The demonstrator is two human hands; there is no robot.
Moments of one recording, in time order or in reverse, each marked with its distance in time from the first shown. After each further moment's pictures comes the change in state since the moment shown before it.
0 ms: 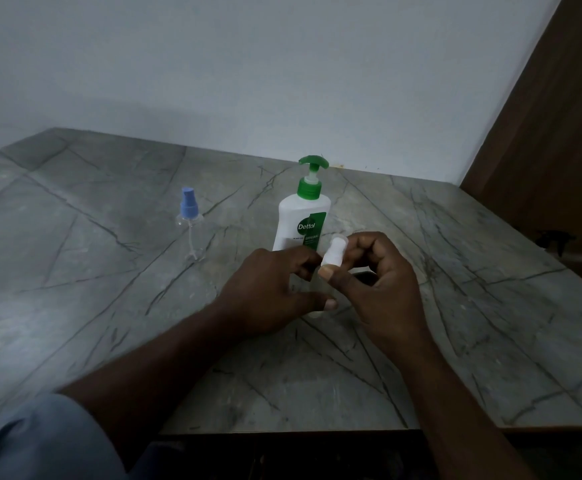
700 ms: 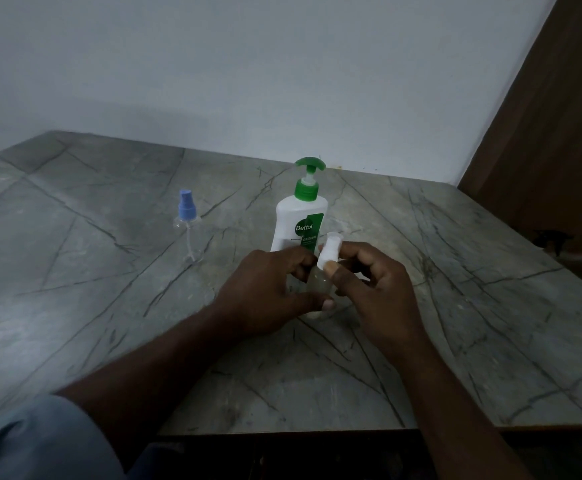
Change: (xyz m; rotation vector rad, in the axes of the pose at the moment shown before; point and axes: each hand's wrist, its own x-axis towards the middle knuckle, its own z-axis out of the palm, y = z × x) left_hand 0.000 0.001 0.000 -0.010 0.006 -0.018; right_hand -0.001 0.001 -0.003 0.003 -0.068 0.039
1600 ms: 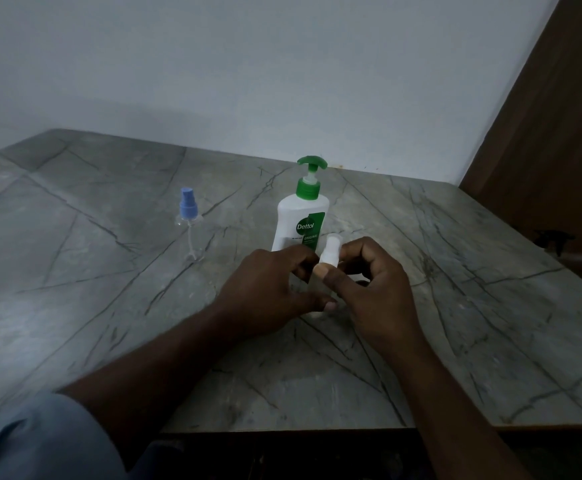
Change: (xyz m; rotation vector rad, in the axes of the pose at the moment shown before) left_hand 0.001 -0.002 0.003 0.022 0.013 0.019; right_hand -0.001 -0.002 0.006 -0.089 0.045 0.023
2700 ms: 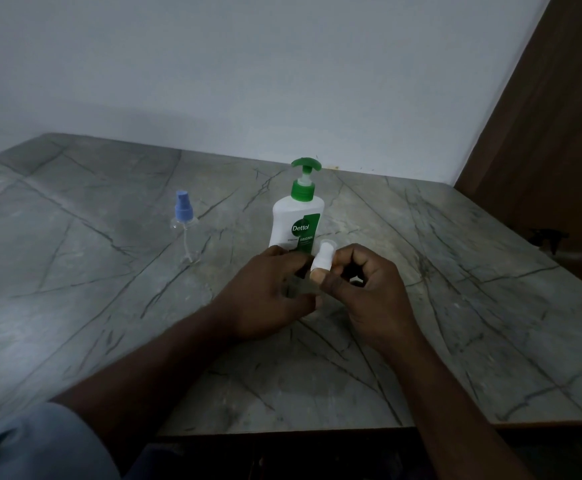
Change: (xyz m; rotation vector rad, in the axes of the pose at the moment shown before) left_hand -0.004 0.004 -0.006 -0.079 -0.050 0.081; right_hand 0.002 0.000 -0.003 0.132 -0.092 0.020
